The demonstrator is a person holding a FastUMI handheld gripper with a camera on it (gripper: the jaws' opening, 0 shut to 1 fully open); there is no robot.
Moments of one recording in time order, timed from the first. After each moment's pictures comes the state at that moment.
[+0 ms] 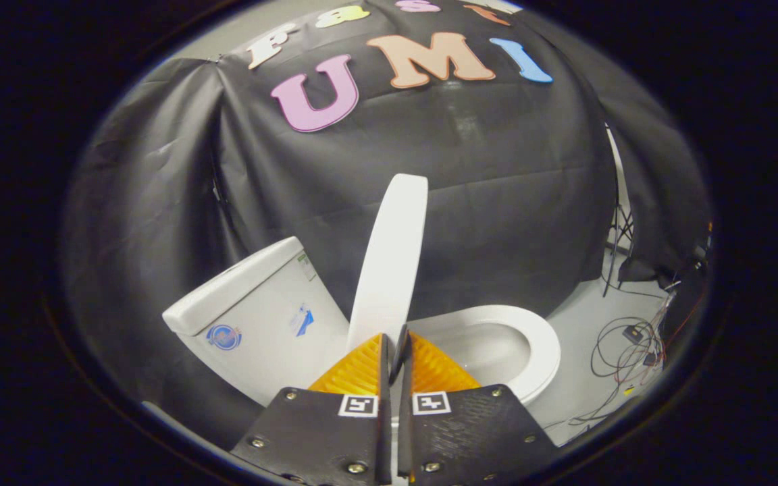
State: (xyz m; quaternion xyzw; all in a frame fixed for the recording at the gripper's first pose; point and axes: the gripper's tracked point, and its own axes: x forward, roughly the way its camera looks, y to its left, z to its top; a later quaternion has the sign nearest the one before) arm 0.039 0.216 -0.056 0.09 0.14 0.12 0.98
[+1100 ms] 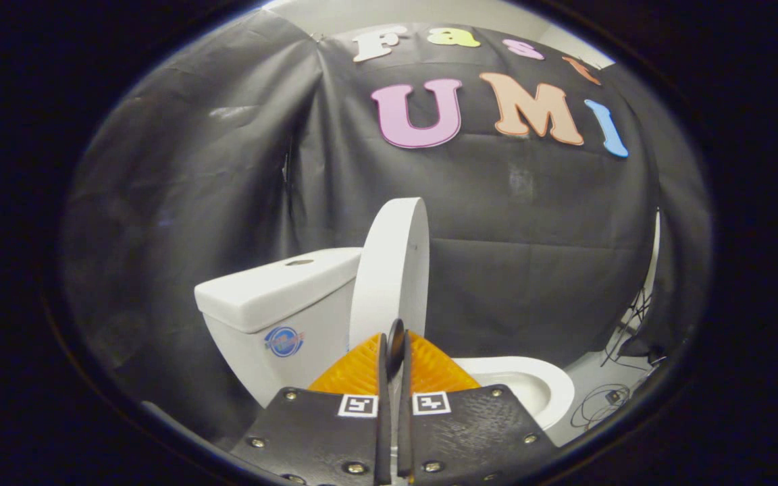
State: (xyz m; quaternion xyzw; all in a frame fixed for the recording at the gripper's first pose) arm 0.012 0.334 -0.032 -0.03 0.04 0.18 0.98
